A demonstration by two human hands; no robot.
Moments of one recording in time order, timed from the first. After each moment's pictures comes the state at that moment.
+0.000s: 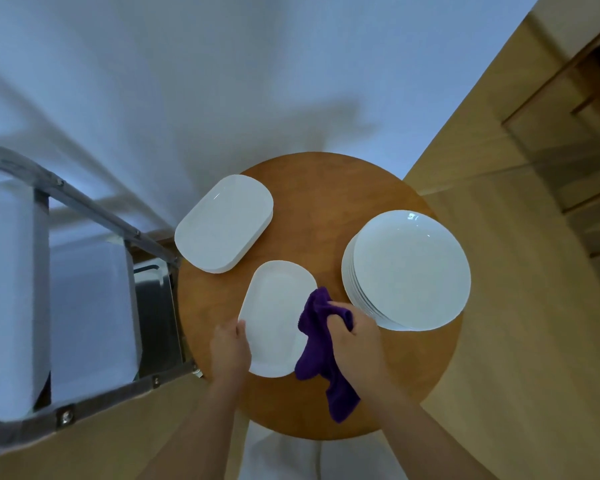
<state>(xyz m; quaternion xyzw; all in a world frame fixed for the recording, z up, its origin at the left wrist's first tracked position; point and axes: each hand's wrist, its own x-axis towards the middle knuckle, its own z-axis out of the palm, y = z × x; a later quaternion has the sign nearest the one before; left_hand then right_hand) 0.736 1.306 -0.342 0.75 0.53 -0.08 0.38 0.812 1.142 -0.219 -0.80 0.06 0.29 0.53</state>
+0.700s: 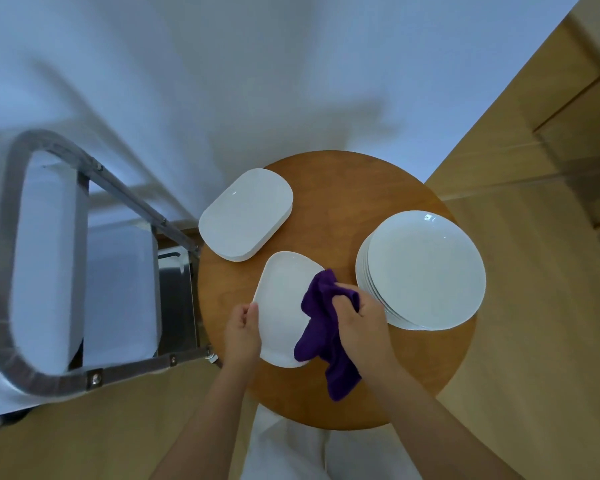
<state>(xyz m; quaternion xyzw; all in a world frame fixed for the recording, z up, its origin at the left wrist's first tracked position) 0.735 1.292 -0.289 0.65 0.54 0.01 0.53 0.819 1.153 -0.206 -0.78 0.04 0.29 0.55</state>
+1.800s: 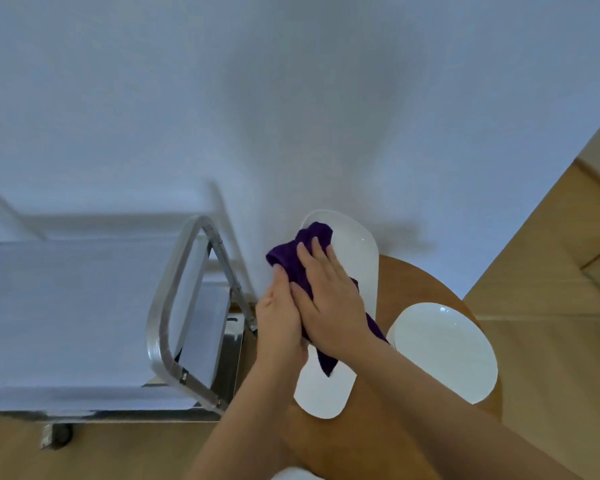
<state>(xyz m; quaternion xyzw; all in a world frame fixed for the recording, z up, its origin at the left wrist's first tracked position) 0.727 1.262 -0.022 0.43 0.41 0.30 0.75 0.785 1.217 -0.029 -0.82 -0.45 0.04 0.35</state>
